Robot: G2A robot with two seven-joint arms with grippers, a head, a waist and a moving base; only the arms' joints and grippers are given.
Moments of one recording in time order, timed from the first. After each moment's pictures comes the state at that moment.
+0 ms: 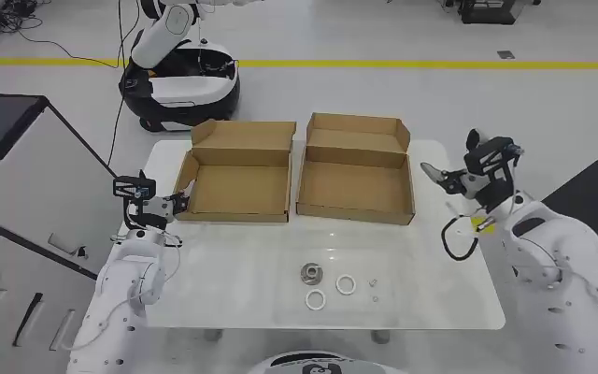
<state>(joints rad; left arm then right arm) 1.73 -1.15 -1.60 -1.80 1.33 0.00 0.00 -1.63 -1.10 1.82 -2.03 -1.09 -0.54 0.43</state>
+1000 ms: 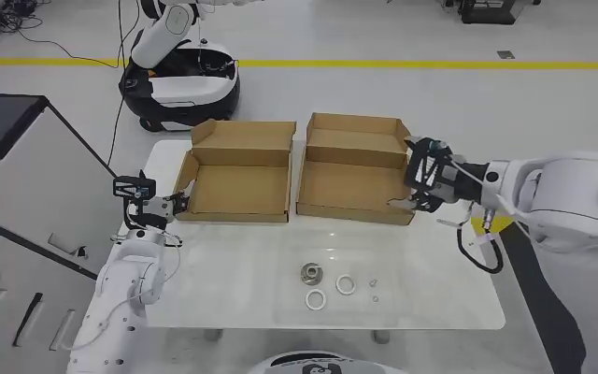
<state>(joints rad) 1.73 -1.15 -1.60 -1.80 1.33 0.00 0.00 -1.24 -0.77 1.49 -2.17 -0.57 -0.72 1.10</state>
